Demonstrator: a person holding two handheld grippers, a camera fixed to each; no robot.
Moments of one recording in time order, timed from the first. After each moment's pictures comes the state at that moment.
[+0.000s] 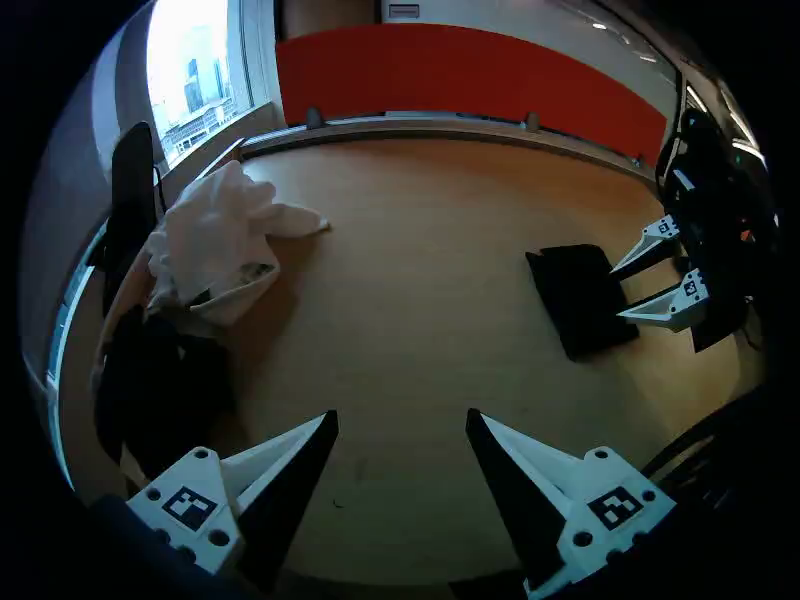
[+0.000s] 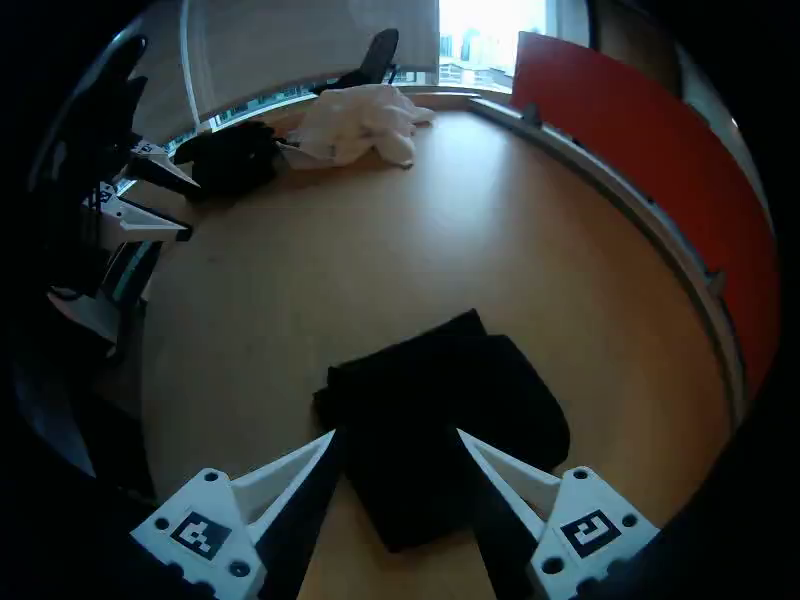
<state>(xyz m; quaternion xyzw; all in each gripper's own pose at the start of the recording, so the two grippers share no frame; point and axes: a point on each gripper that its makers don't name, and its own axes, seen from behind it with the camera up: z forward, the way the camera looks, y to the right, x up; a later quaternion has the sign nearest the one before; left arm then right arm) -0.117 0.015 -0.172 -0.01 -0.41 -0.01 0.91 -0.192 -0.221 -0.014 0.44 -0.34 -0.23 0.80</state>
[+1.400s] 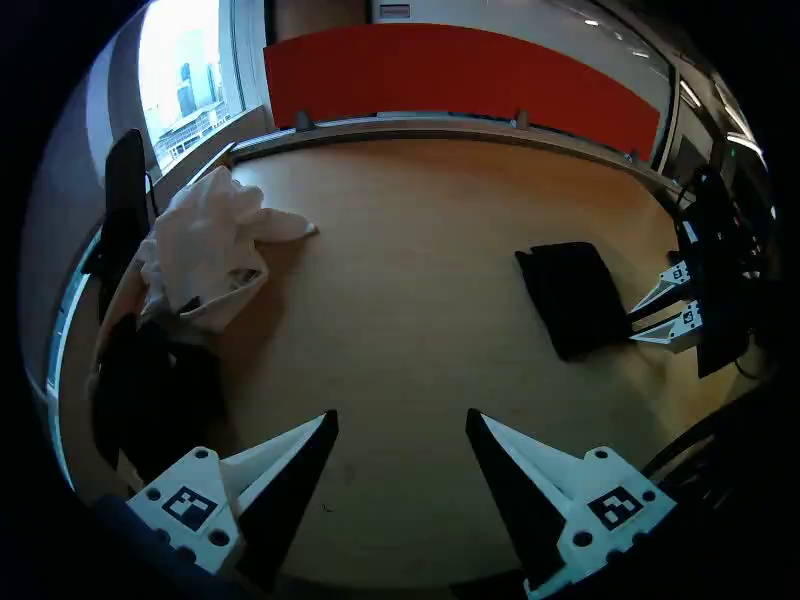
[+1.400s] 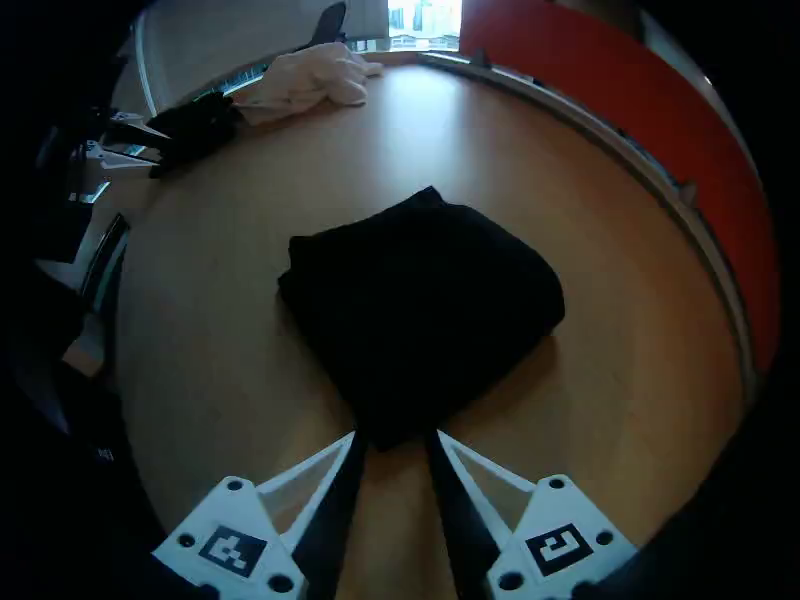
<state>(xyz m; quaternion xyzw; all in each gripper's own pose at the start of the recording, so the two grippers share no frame) -0.119 0.027 -0.168 -0.02 -0.41 -0.01 0.91 -0.248 -0.154 -0.047 0.38 -0.40 -0.21 0.81</state>
